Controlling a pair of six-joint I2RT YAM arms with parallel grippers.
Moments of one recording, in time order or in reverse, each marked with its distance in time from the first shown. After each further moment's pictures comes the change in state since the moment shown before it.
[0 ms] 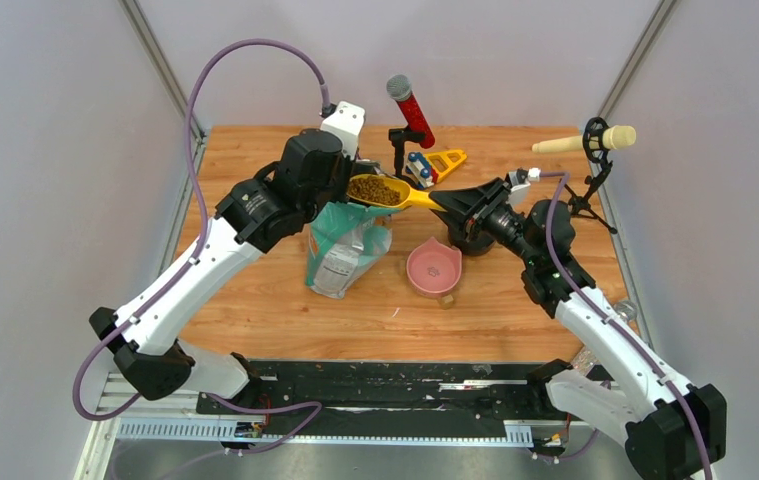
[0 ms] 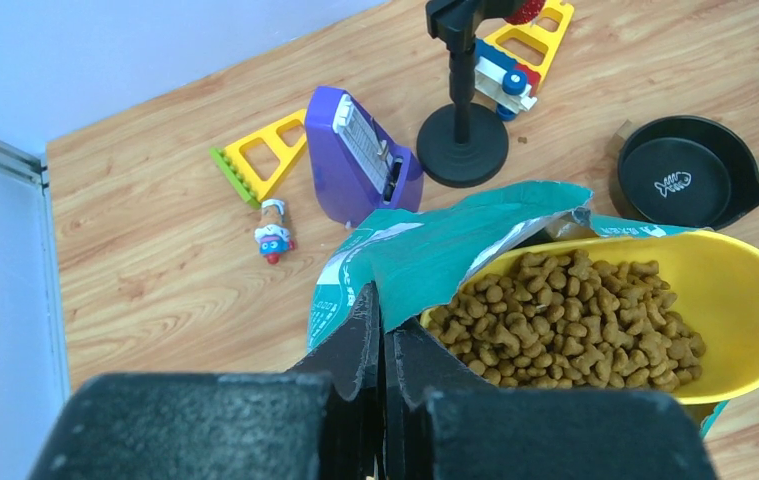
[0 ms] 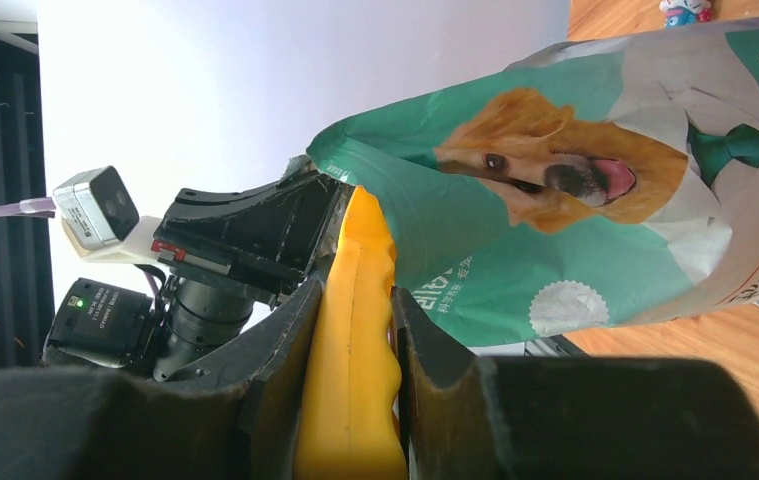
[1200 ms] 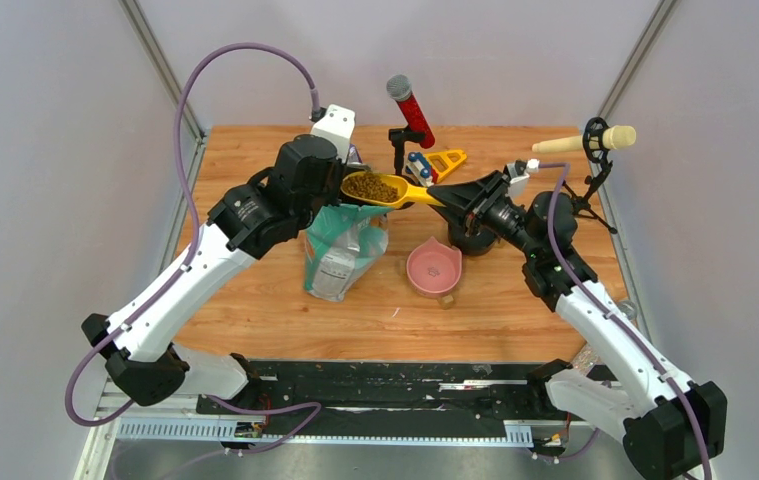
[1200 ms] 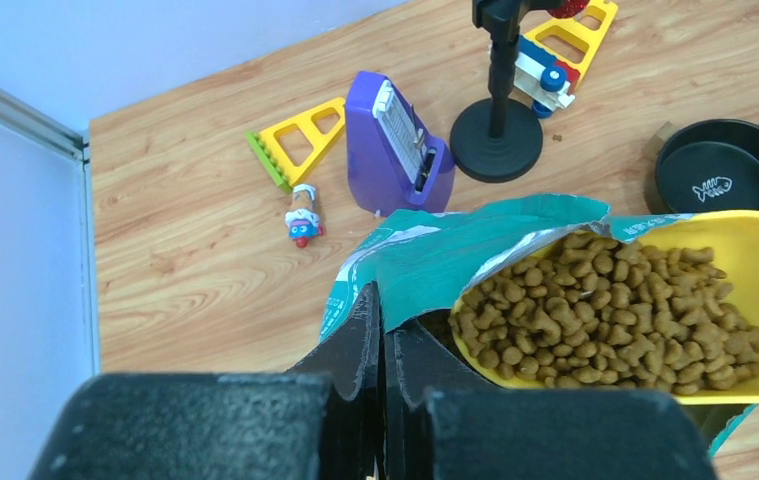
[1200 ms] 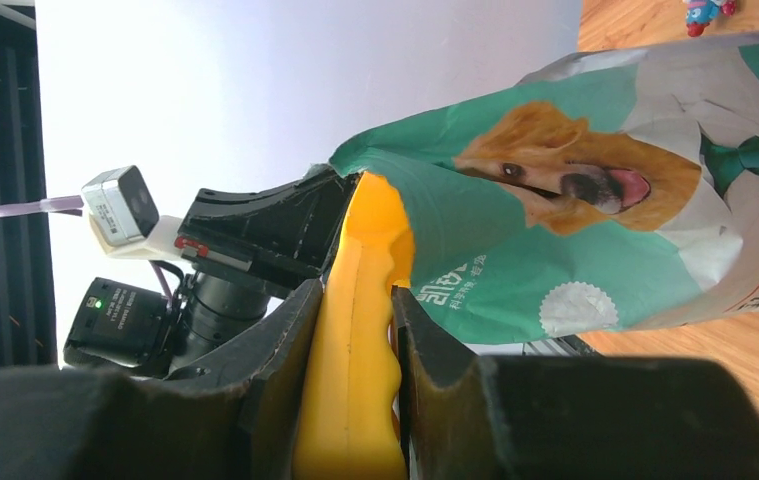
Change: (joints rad) left arm -0.006 -0.040 -0.028 -0.020 -0.080 -0.012; right arm -0.005 0.033 0.048 -0.008 -0.052 -0.003
